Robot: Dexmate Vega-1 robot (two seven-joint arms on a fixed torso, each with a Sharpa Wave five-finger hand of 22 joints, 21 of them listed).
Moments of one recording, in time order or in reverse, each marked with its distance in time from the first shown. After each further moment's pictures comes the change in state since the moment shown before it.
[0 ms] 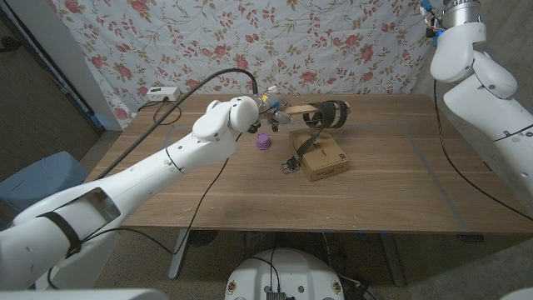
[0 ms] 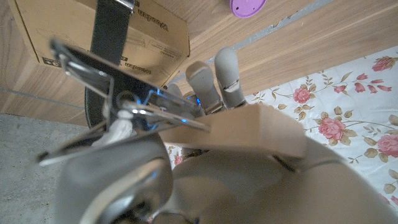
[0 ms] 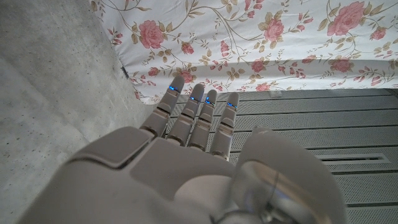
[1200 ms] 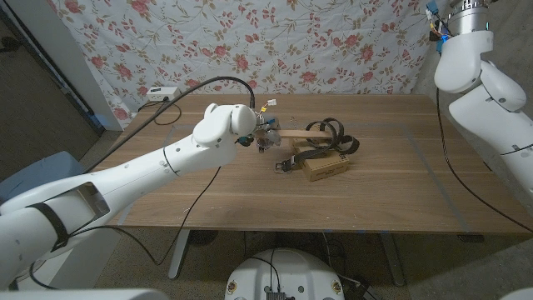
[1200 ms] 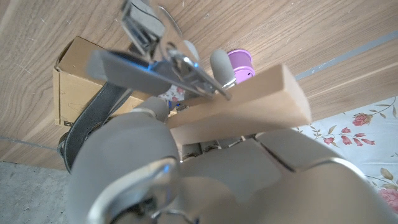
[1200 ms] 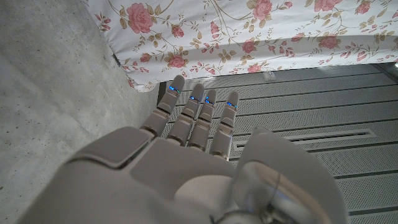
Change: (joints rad) left arm -0.076 0.060 0.128 -0.067 0.031 0.168 -0.219; left_hand 0.095 -0.007 -0.194 -0.185 -0.229 -0.003 0.066 -0.318 -0.244 -0.047 0.042 -0.456 -0.563 -0.229 0.026 -0.373 -0.571 -0.271 0.064 -0.121 -0.243; right arm -0.109 0.005 0.082 -0.075 0.006 0.061 -0.045; right_hand -0.032 -0.008 0.025 -0.006 -0.011 0.007 0.007 0.000 -0.003 0.008 0.007 0.000 -0.005 0.008 0.000 0.000 -0.014 0.005 0.005 -0.004 0.000
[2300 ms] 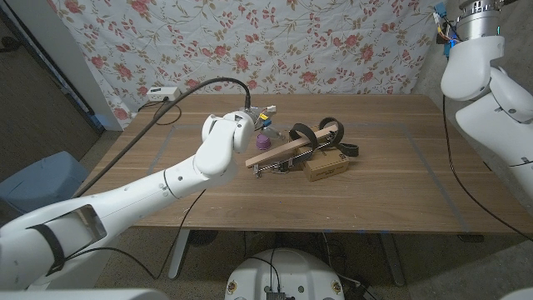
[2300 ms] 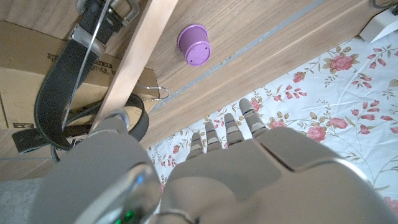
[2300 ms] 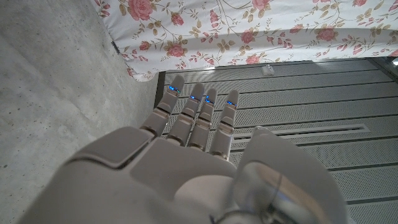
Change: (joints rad) left arm 0.171 -0.010 -0.057 -0.095 0.441 0.034 0.004; left_hand -0.314 -0.230 -0.253 0.153 0.047 -0.579 -0.133 -0.499 -0.122 -0.680 0.092 -0.657 -0.358 -1.054 0.285 -0.507 -0.395 -0.714 0.228 -0.634 -0.032; right arm -0.086 0.008 0.071 -0.090 -0.039 -0.016 0.004; right_hand -0.018 -0.003 0.018 -0.006 -0.011 0.018 0.003 0.000 0.000 0.009 0.001 0.008 -0.005 0.009 -0.002 0.000 -0.009 0.007 0.007 -0.008 0.000
